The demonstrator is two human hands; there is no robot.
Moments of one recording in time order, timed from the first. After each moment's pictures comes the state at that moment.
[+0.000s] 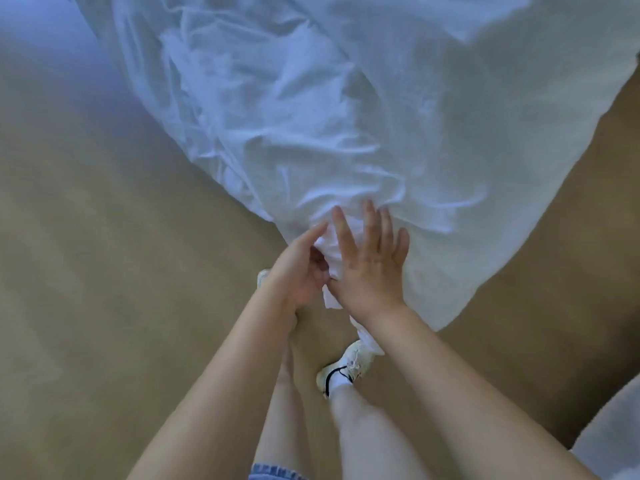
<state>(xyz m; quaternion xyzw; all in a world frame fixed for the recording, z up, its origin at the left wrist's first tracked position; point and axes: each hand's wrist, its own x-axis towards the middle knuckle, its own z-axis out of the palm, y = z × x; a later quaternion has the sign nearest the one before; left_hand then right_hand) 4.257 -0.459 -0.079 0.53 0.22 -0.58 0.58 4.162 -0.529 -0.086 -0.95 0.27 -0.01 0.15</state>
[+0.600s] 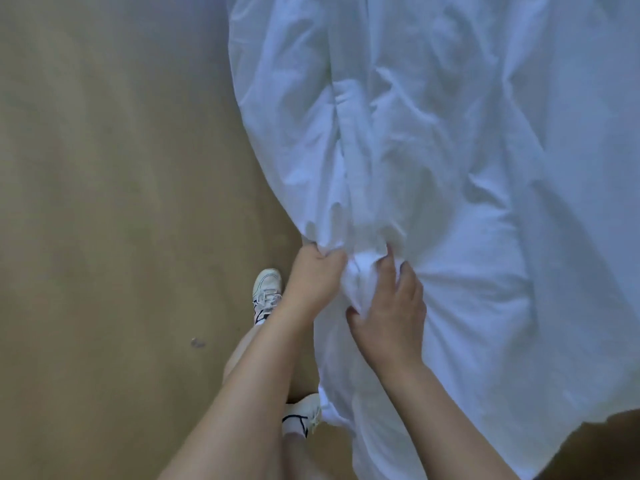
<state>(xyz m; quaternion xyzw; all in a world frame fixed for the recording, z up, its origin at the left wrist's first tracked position) 4.520 -0.435 -0.125 0.66 0.23 -0.41 0.59 4.440 -0.522 -0.121 -0.95 0.23 0.15 0.12</state>
